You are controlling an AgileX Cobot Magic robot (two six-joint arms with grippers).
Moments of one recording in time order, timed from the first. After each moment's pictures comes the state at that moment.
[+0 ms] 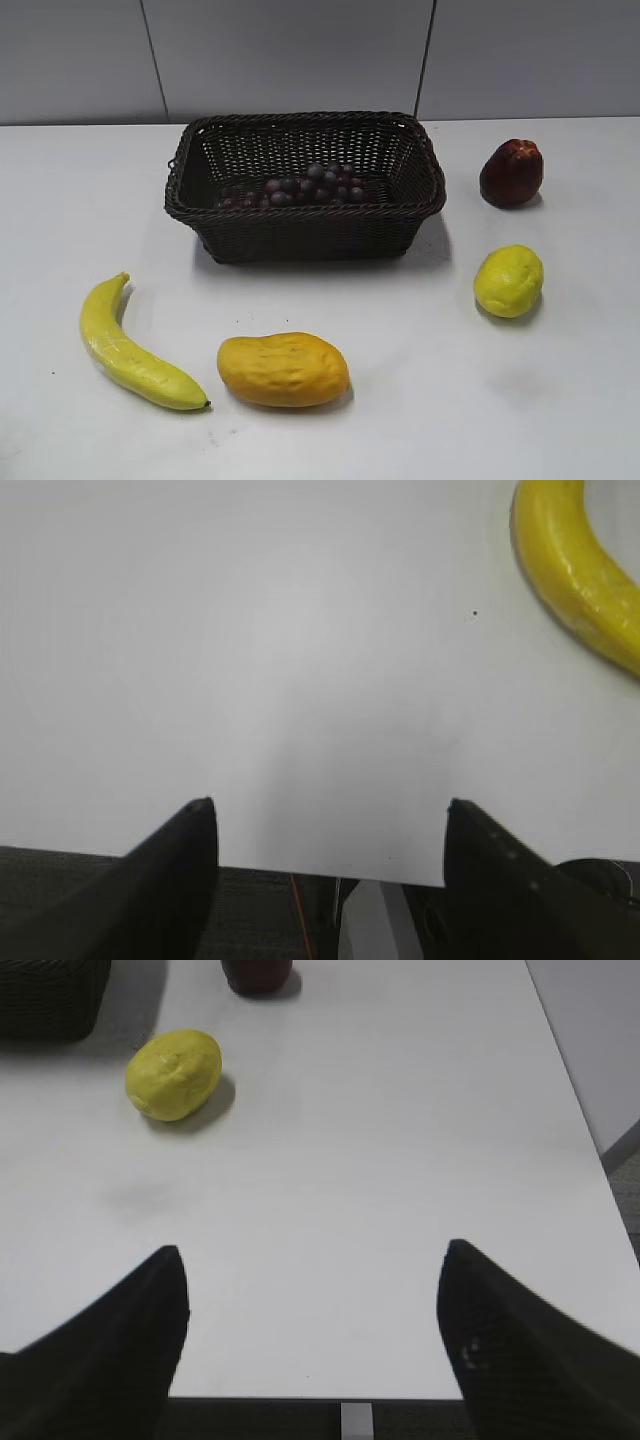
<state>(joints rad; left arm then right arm) 0.13 0.75 -0.60 -0.13 1.11 0.20 0.10 0.01 -0.50 -0.01 1.04 -0.02</state>
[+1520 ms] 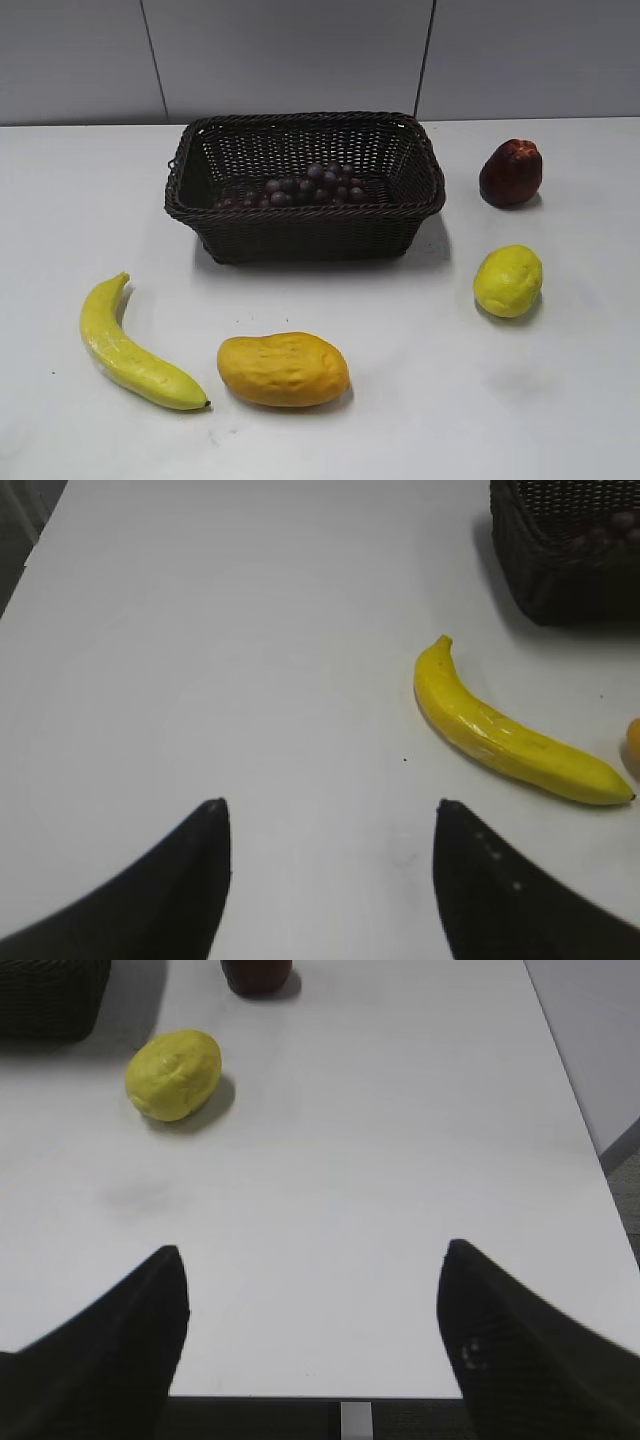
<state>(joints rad) 0.00 0.07 -0.49 -0.12 1.09 0.20 0.10 0.01 -0.50 -0.01 1.04 -0.02</state>
